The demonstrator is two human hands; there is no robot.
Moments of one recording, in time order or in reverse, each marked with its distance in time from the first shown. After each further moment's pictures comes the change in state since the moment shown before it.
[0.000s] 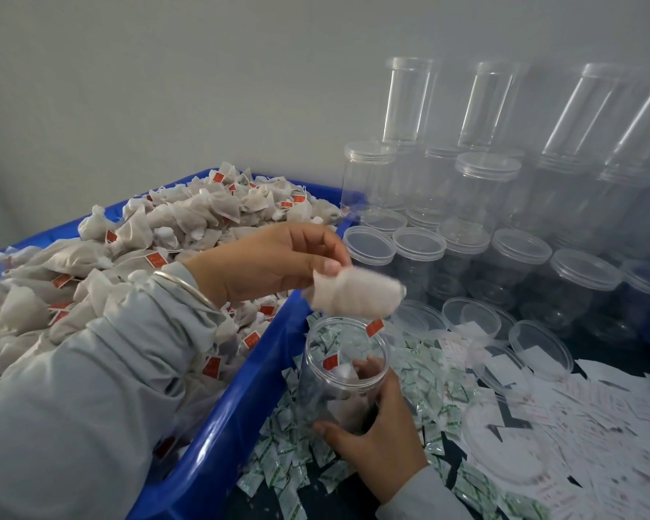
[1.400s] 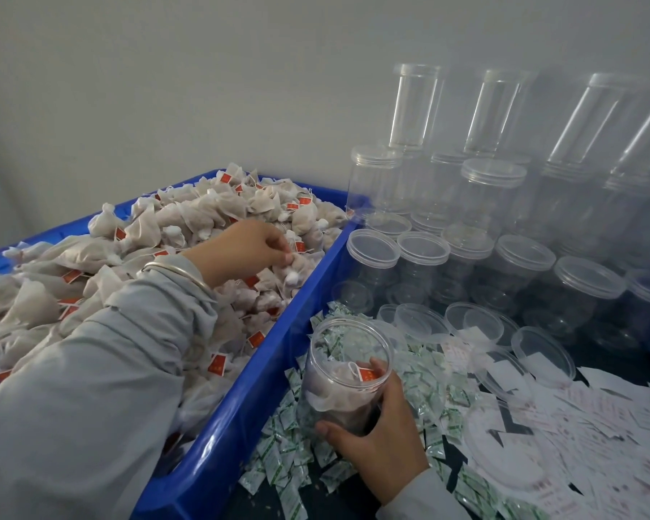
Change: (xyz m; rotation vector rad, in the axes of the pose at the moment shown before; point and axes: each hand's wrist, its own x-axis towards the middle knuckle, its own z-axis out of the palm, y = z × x) left_hand 0.000 -0.020 -0.044 0.804 0.560 -0.404; right_hand 0.001 0.004 0.000 -0.043 0.005 0.001
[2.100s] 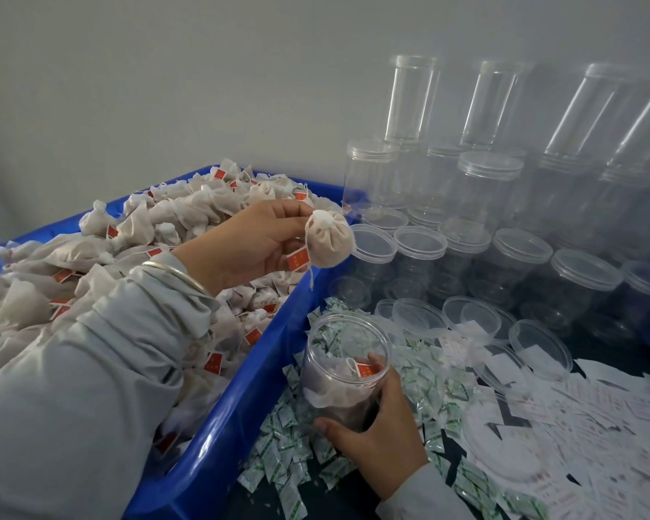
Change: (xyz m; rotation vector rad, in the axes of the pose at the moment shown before) left_hand -0.019 0.032 0.003 -0.913 -0.217 0.093; right_hand -0.001 -0.002 0.000 0.022 -0.007 -0.005
